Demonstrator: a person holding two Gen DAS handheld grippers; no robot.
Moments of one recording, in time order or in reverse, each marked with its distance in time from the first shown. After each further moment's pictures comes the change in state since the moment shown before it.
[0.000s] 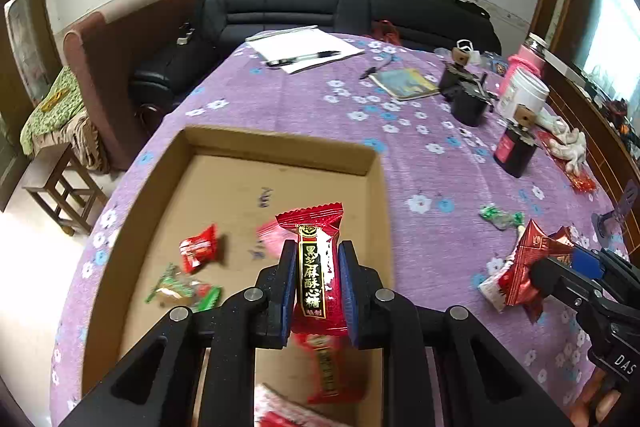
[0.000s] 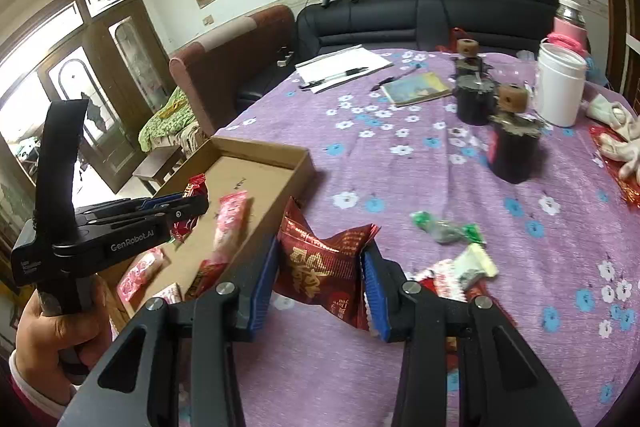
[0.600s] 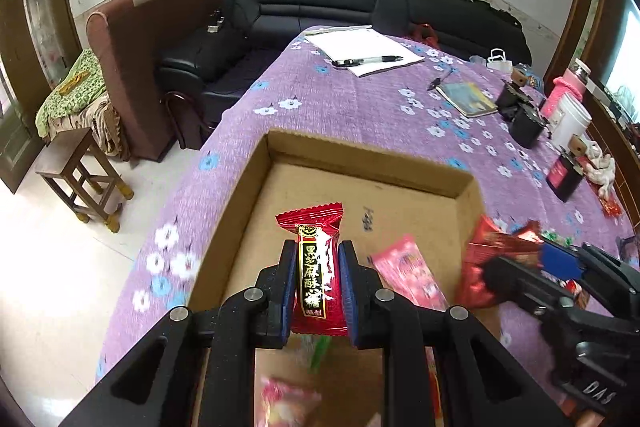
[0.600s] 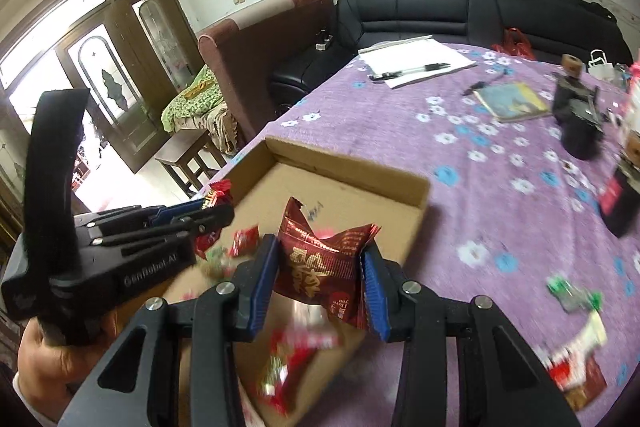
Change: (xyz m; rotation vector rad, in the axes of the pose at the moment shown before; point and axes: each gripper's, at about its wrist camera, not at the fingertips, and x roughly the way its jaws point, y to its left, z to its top) left arm 0.024 0.077 0.027 -0.050 0.028 0.053; right arm 0.094 0.086 0.044 -0.061 0.060 0.078
